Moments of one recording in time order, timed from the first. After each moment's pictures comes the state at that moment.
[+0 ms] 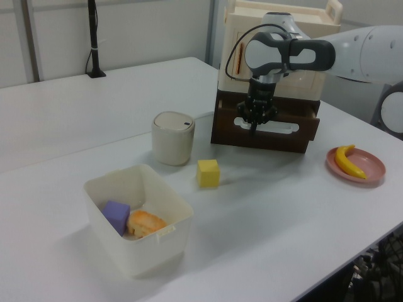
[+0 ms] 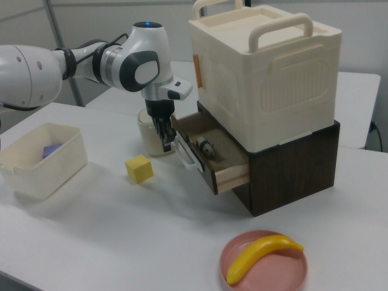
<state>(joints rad) -0.03 0.35 -0.07 -1.53 0.06 1.89 0.48</state>
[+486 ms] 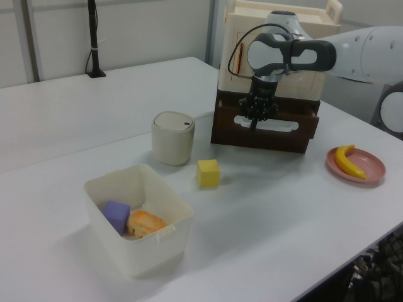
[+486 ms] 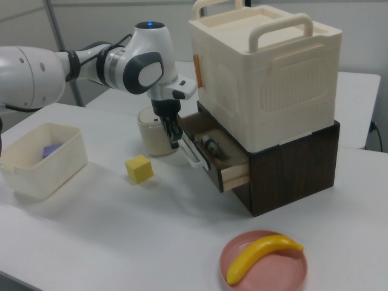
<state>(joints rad) -0.04 0.36 -0.08 -1.54 0.06 1.96 0.49</state>
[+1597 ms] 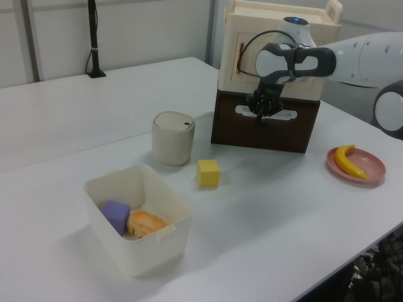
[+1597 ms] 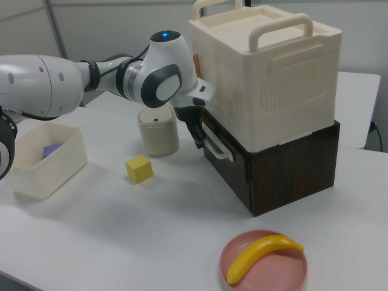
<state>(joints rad) -0.11 0.41 -0.09 -1.53 0.06 2.16 0.49</state>
